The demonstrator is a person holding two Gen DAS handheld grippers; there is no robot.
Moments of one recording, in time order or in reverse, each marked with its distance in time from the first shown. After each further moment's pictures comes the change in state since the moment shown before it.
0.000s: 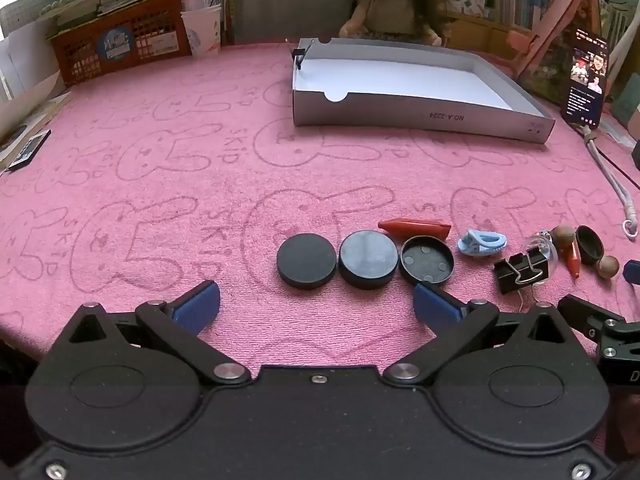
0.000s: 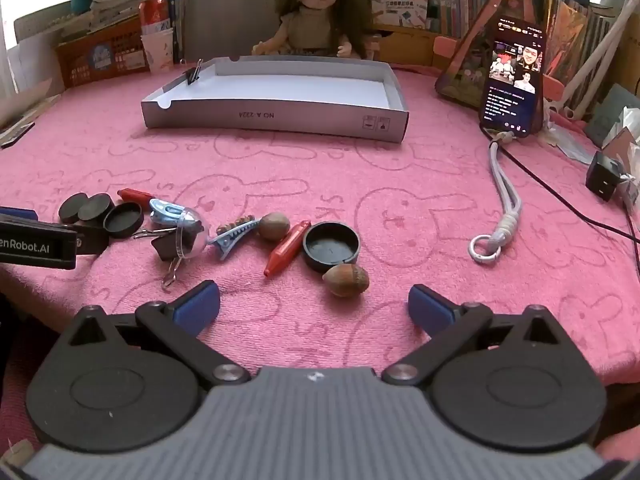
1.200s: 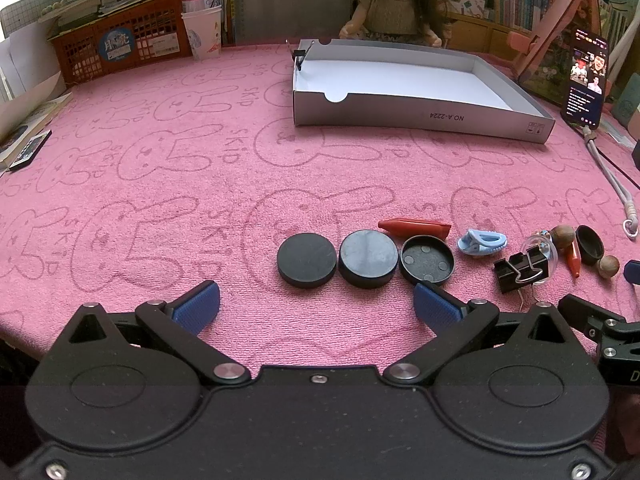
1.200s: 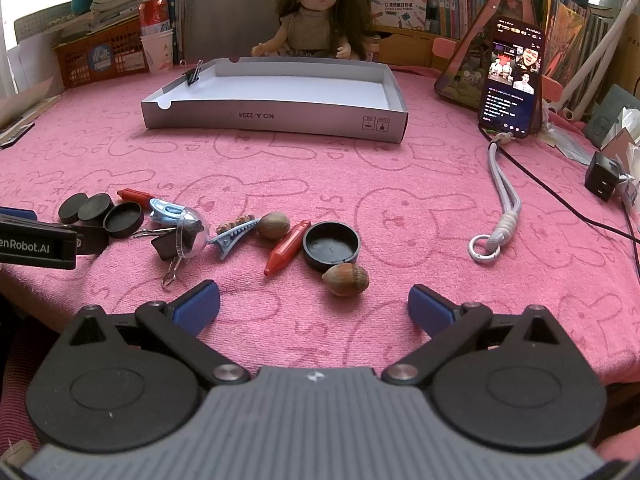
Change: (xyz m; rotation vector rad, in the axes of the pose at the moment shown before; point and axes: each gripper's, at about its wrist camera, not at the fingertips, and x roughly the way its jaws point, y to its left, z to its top) left arm 0.001 0.000 -0.002 0.001 -0.005 0.001; right arm 0.000 0.000 0.000 0.003 0.010 0.002
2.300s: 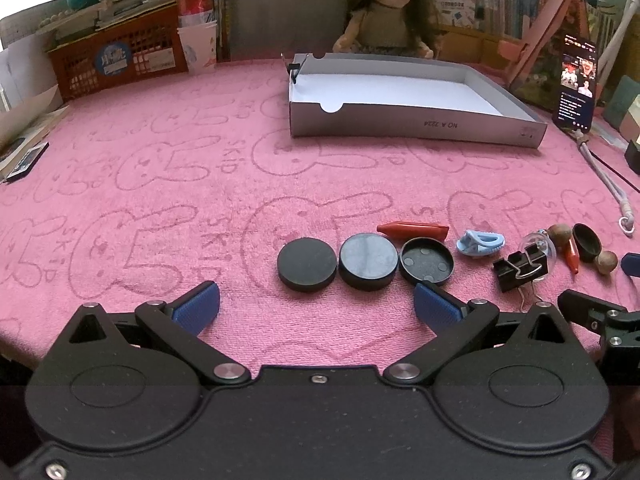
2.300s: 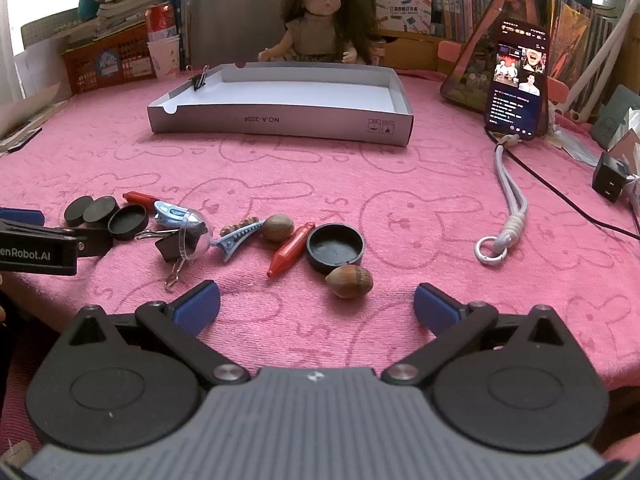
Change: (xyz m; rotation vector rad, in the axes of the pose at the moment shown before) left arm -0.005 0.003 -0.007 0.020 -0.059 -0.017; right arm 0.000 -0.001 -0.003 0.000 -0.028 0.026
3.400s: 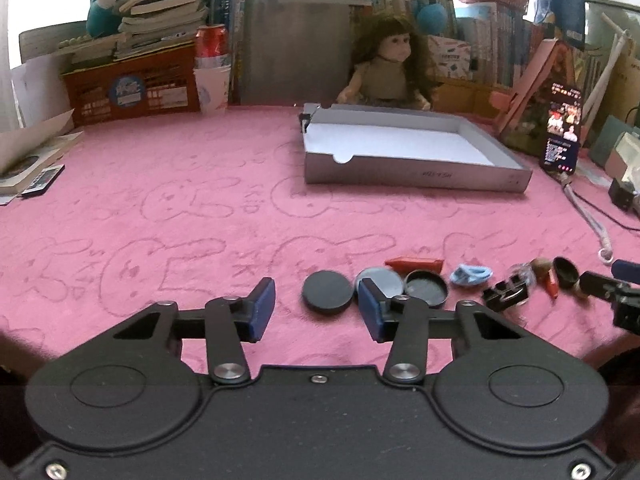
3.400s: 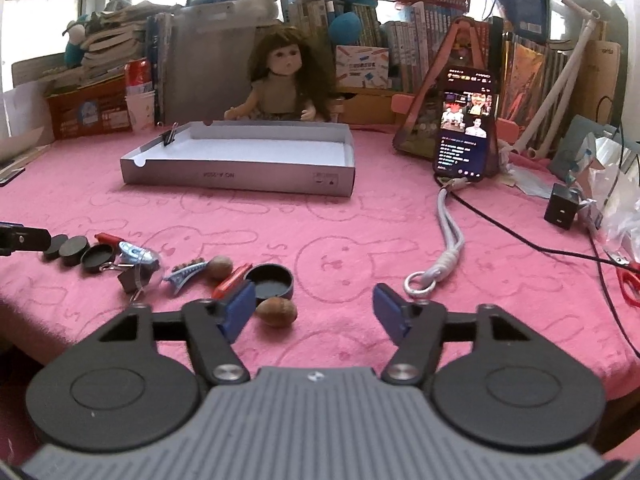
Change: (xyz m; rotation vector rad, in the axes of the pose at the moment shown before) left arm -0.034 0.021 -0.007 -0.032 -0.138 -0.025; right arm -0.024 -0.029 -0.011 0.020 -0.185 -0.072
